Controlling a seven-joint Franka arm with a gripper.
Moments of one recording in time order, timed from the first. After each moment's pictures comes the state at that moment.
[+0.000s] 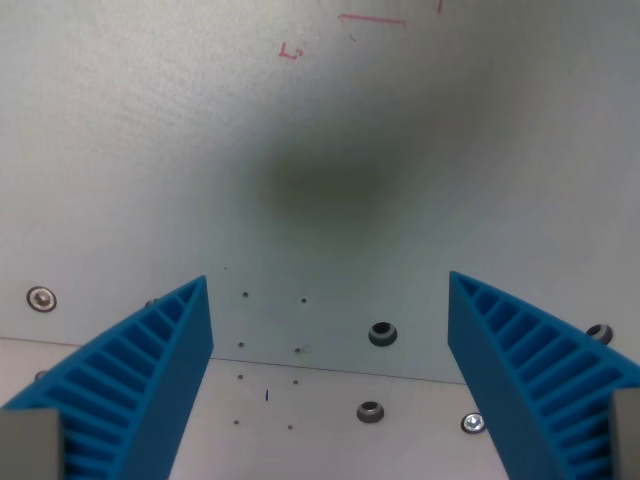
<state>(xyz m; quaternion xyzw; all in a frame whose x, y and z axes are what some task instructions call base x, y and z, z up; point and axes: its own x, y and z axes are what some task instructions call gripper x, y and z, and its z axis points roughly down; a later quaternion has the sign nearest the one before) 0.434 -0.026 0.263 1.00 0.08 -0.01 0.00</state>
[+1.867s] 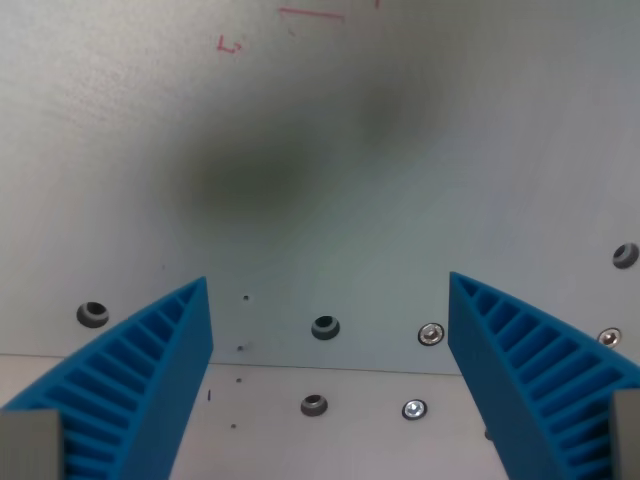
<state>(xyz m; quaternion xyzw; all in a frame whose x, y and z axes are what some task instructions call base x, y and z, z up) 0.435 -0.029 0.263 0.99 0.09 -0.01 0.07</state>
